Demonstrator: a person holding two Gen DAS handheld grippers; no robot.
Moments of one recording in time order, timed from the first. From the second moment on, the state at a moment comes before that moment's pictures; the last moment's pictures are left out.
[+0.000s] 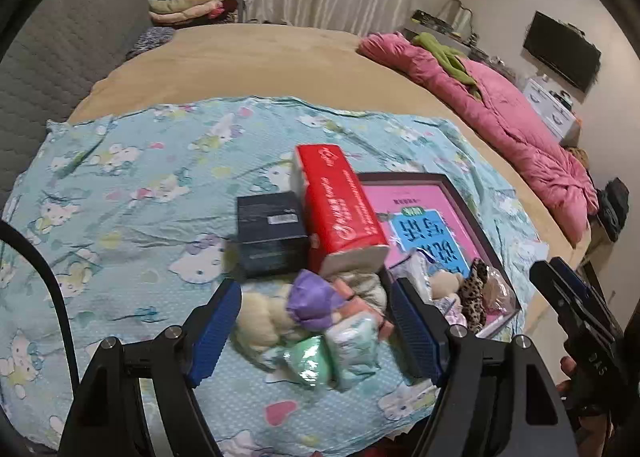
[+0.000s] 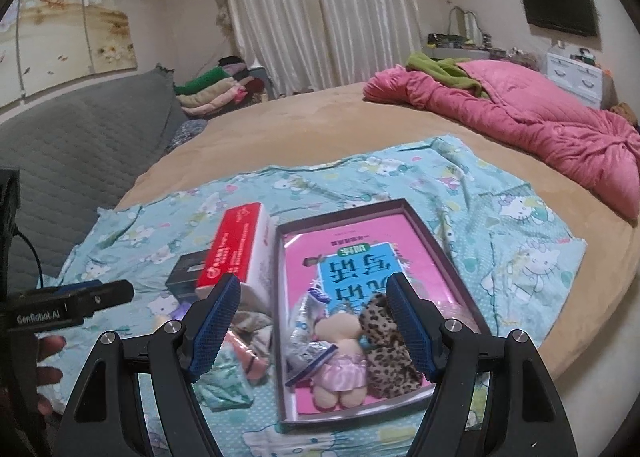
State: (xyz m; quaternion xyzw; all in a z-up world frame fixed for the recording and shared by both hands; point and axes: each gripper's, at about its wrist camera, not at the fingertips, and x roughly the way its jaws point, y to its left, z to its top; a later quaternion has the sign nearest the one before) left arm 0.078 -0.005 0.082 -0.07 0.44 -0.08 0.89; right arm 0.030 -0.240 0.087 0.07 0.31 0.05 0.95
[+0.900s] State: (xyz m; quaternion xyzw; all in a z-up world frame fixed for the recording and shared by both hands) left arm 0.079 0.058 0.036 -0.13 0.46 -0.07 0.88; right arm 0.026 -0.170 0.060 0.00 0.35 0.13 0.93
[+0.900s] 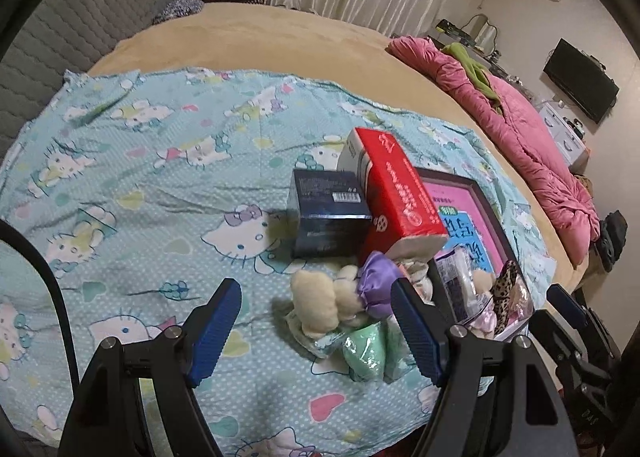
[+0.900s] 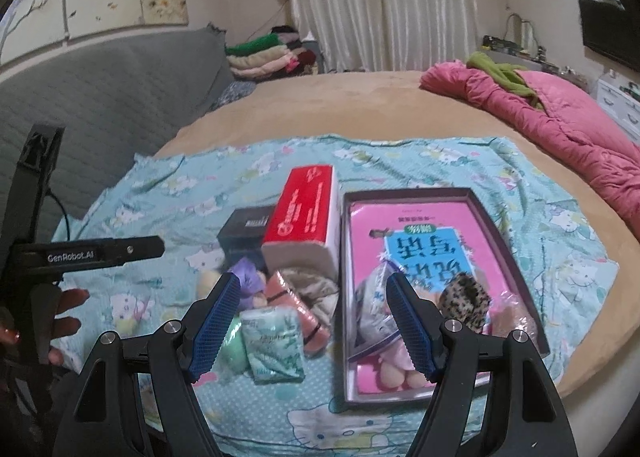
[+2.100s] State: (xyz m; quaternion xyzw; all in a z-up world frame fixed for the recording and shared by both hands) left arm 0.120 0.056 -0.041 -0.12 0.47 -0.15 0.86; right arm 0.060 -0.118 -0.036 -0.05 0.45 0.15 0.88
